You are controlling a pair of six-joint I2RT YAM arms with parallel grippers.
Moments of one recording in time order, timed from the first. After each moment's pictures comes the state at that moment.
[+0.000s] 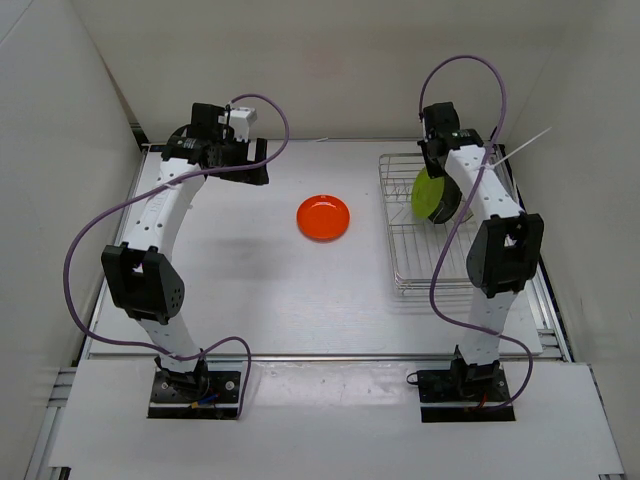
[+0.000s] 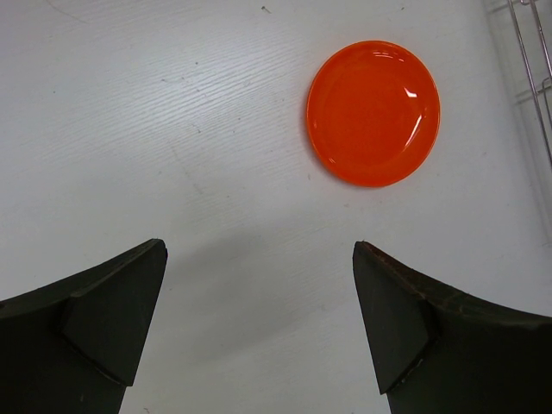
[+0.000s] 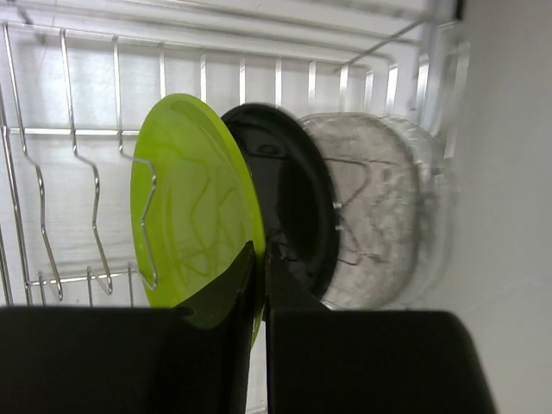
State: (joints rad) left arm -0.19 1.76 1.79 -0.83 0.25 0.04; right arm 0.19 1.97 1.85 -0.80 0.33 -0.16
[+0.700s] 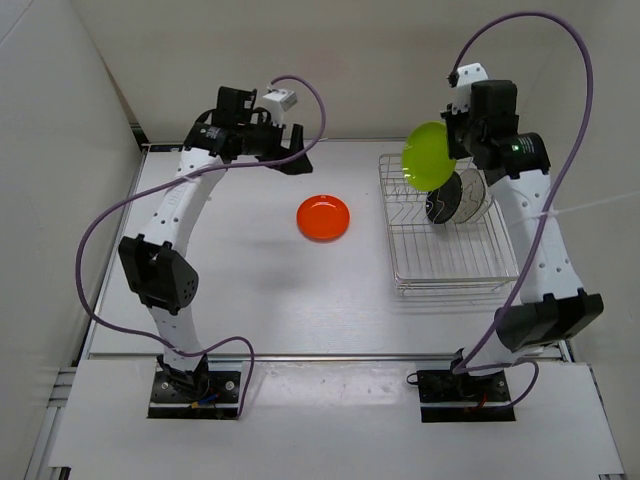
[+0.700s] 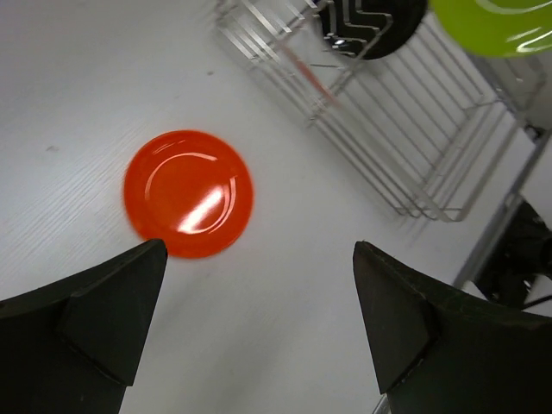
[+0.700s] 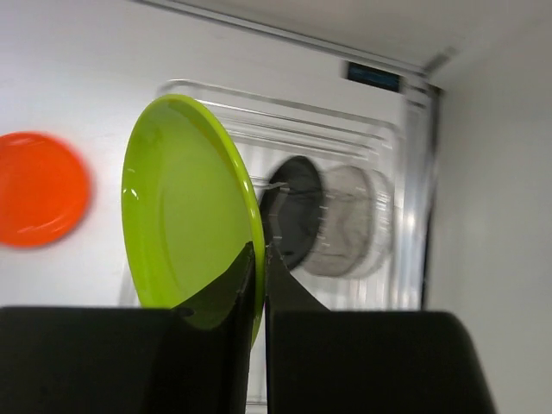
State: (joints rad) left arm -0.31 1.86 2.00 -0.80 0.57 0.04; right arm 0.22 1.57 1.92 -0.87 0.17 -0.16
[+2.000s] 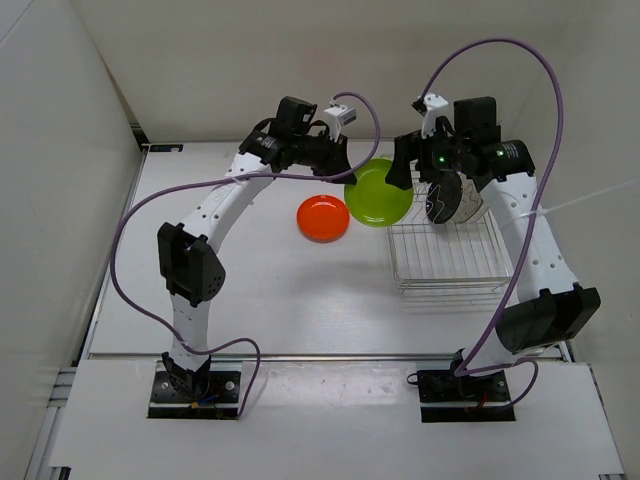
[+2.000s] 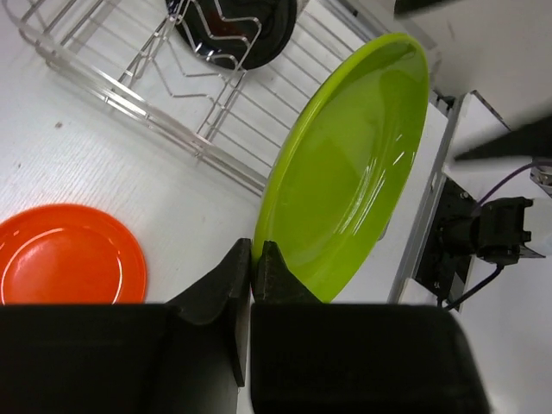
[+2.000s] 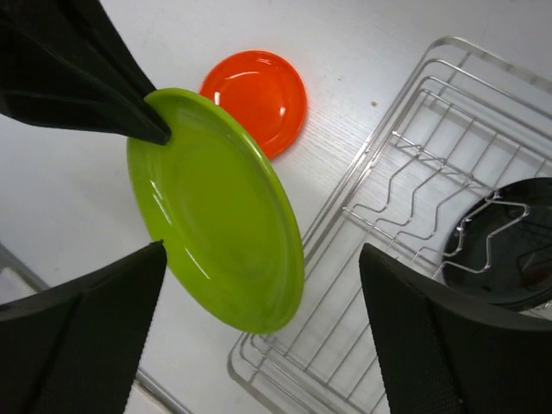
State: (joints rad) left arm -0.53 2.02 2.11 -0.68 0.70 -0.05; right arm 0.25 1.54 1.79 -0.92 -0.44 -0.11
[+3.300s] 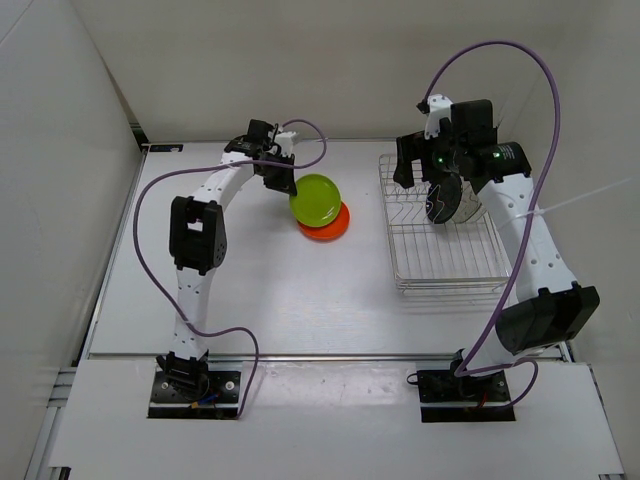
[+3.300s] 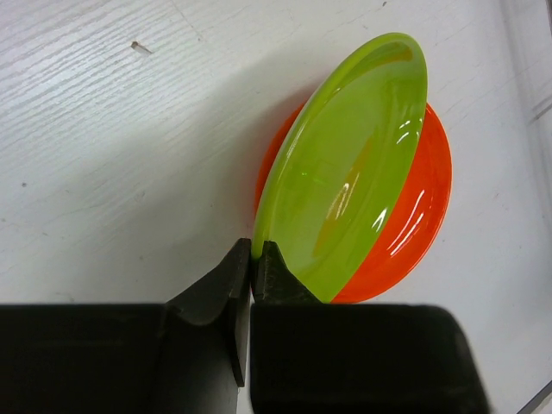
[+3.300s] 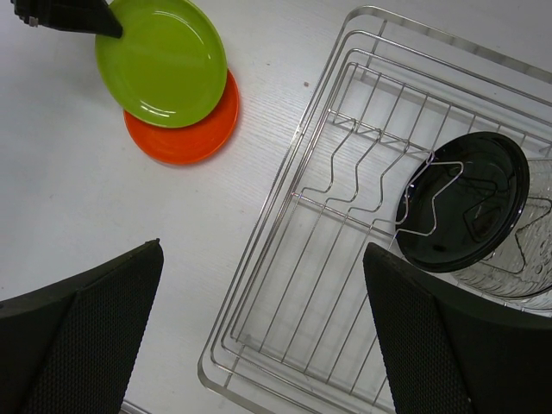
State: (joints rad) left arm -0.27 2.35 2.11 -0.74 0.46 0.03; right arm 0.26 1.54 1.75 -0.90 -0.23 -0.08
